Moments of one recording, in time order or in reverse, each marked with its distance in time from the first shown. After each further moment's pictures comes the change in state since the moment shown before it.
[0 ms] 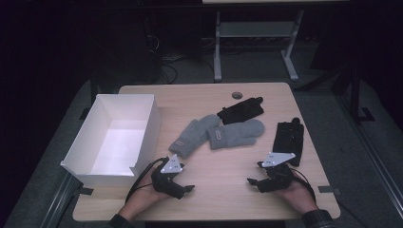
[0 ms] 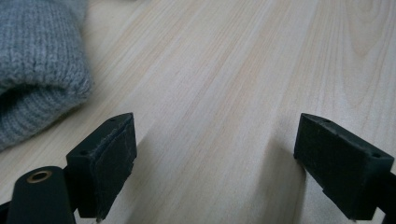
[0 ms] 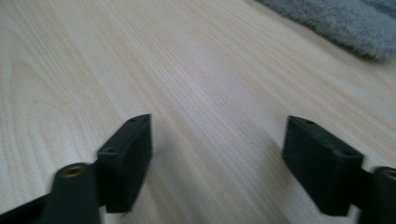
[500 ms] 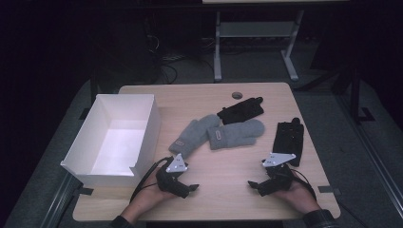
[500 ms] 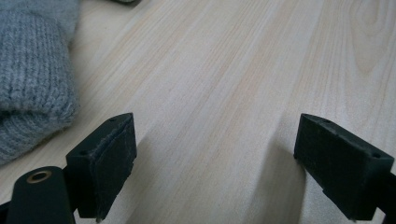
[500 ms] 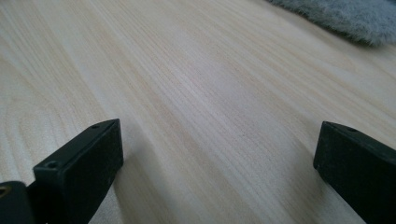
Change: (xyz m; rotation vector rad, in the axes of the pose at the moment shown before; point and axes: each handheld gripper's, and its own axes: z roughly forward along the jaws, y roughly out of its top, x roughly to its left) left arm -0.003 0.009 0.009 0.006 0.002 0.006; right arm -0.004 -0.008 0.005 -0.012 -0.013 0.030
